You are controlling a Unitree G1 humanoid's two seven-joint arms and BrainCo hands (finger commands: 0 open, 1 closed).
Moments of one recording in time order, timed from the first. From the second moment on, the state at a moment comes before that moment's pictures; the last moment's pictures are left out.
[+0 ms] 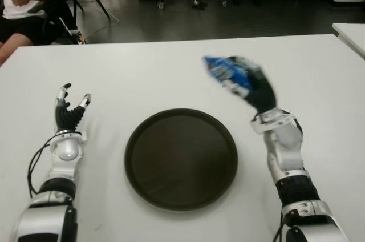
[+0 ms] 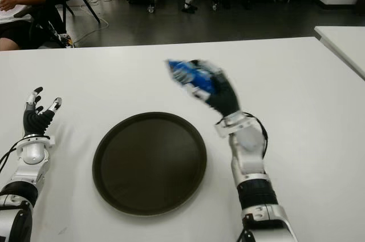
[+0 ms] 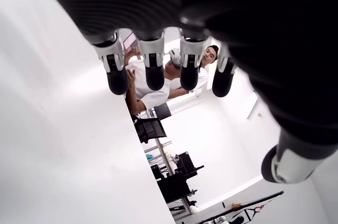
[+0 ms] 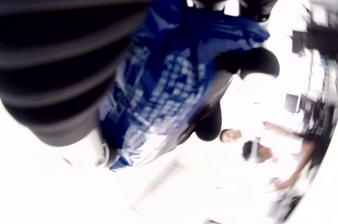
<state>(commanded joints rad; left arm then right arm) -0.47 0.31 0.13 1.13 0.11 -0.54 0.32 -0.35 -0.06 0.01 0.45 -0.04 -0.65 0.32</state>
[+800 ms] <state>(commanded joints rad) -0.48 0.31 0.12 1.14 0.11 -0.52 0.34 -0.32 -0.07 0.27 0.40 -0.25 -0.42 0.31</state>
